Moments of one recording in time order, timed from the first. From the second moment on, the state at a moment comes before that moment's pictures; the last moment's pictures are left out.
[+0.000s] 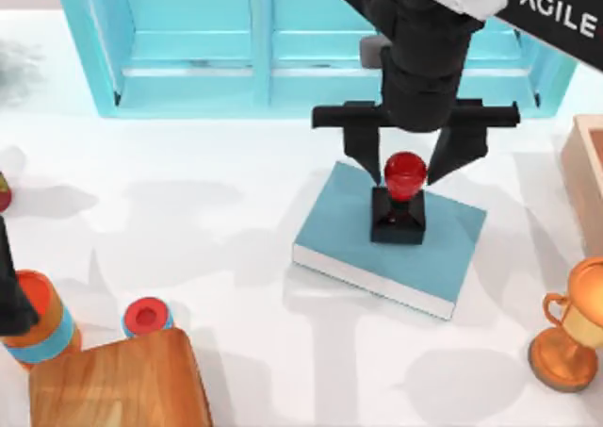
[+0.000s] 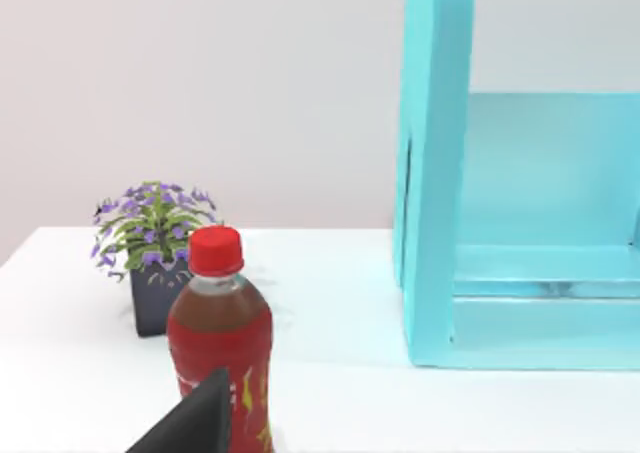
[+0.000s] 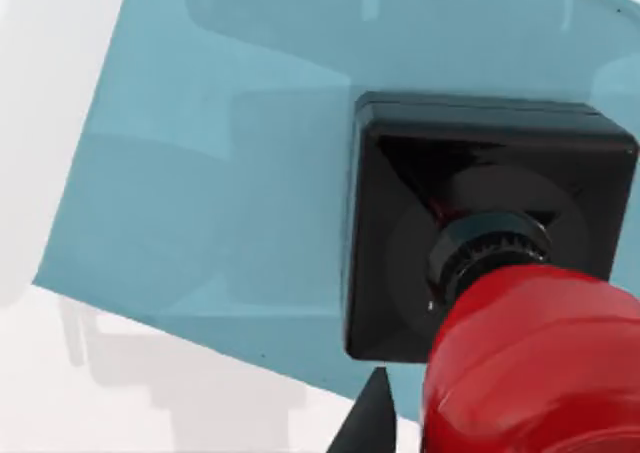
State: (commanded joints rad) left arm 0.00 0.00 0.00 0.00 0.00 0.00; right arm 0.57 2.22 2.04 -1.39 0.01 0.59
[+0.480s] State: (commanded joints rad) left arm 0.00 0.00 0.00 0.00 0.00 0.00; right arm 0.57 2.22 2.04 -1.39 0.01 0.59
